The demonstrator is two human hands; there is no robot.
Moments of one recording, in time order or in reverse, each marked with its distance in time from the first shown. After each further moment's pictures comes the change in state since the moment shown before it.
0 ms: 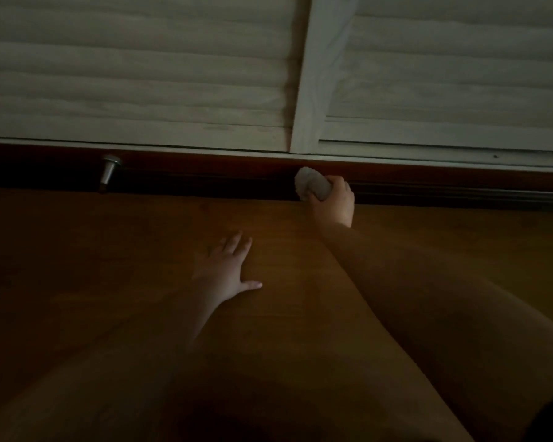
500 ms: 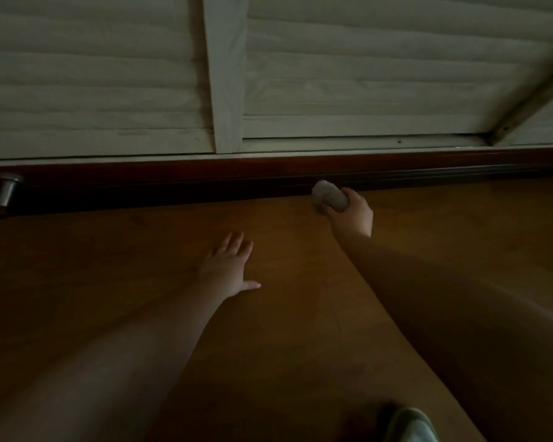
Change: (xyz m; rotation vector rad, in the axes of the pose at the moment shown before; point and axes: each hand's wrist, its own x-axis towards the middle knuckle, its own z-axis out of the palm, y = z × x) left_hand 0.032 0.105 0.001 0.075 -0.080 0.211; right_hand -0.013 0.087 -0.132 -0.152 0.127 0.139
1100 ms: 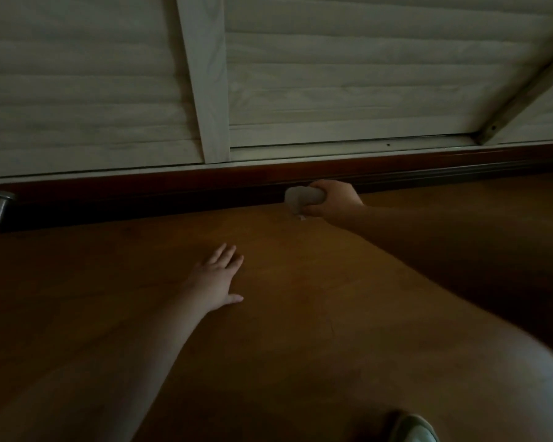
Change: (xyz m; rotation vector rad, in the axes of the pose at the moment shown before) left_hand -0.009 -0.009 -0.004 0.064 -0.054 0.048; right_hand 0.036 -0.030 -0.026 -0.140 -0.396 -0.229
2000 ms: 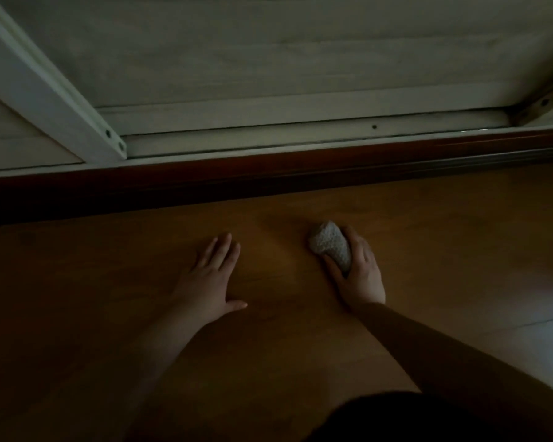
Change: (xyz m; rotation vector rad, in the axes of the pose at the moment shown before) left_hand 0.085 0.112 -0.021 -0.087 -0.080 -0.041; right_hand -0.039 0.221 0.028 0.042 0.224 -0.018
